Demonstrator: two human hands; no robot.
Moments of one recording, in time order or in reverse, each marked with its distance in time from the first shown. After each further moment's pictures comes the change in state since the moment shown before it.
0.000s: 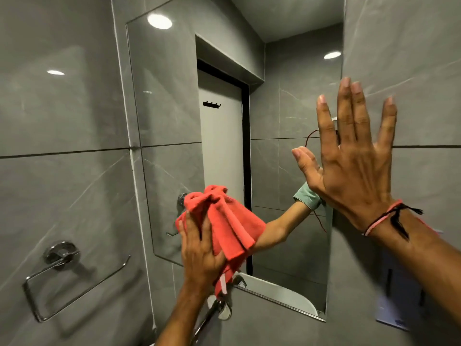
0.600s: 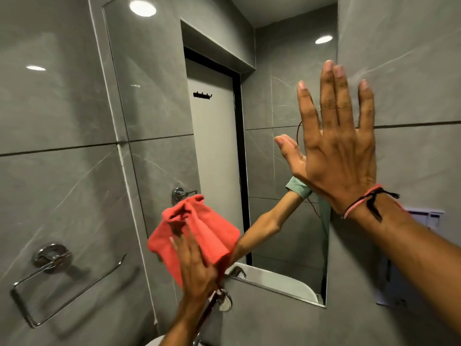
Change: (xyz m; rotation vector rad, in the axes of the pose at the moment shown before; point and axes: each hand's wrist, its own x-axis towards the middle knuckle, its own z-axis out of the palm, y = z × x) left_hand -0.050 -0.023 0.022 -0.186 -0.075 -0.329; right_hand -0.002 -0.016 0.010 -0.029 0.030 -0.004
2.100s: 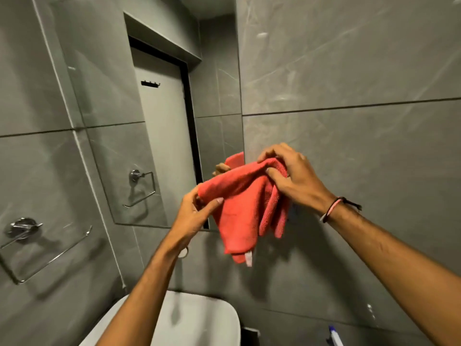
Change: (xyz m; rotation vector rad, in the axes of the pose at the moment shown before) left_hand -0.035 0.190 -0.068 -0.675 -0.572 -0.050; right_hand -0.082 0.064 -0.152 0.926 -0.537 0.267
